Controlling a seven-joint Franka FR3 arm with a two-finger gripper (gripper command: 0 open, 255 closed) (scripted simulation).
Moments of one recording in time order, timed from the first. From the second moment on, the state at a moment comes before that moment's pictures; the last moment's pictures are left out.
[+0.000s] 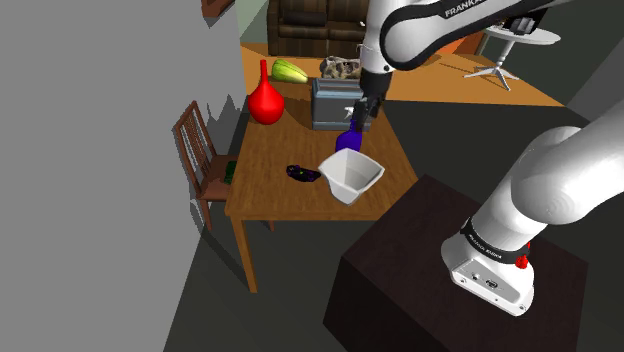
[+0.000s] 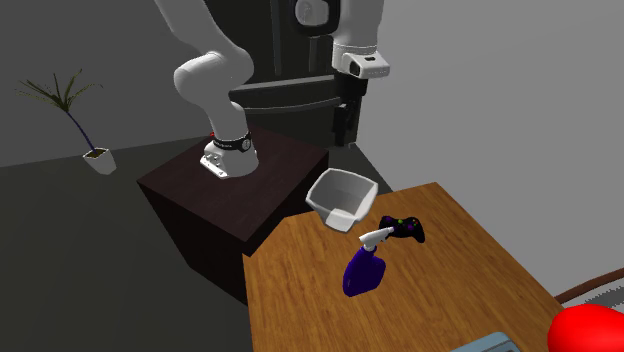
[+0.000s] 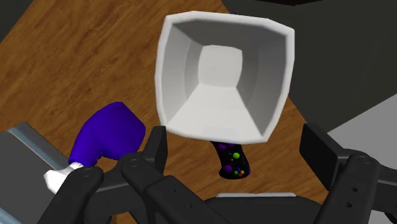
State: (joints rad) arm 0.02 -0.41 0.04 -2.57 -0.07 2.17 -0.07
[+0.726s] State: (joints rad) arm 0.02 0.02 0.07 -2.49 -0.14 2.57 0.04
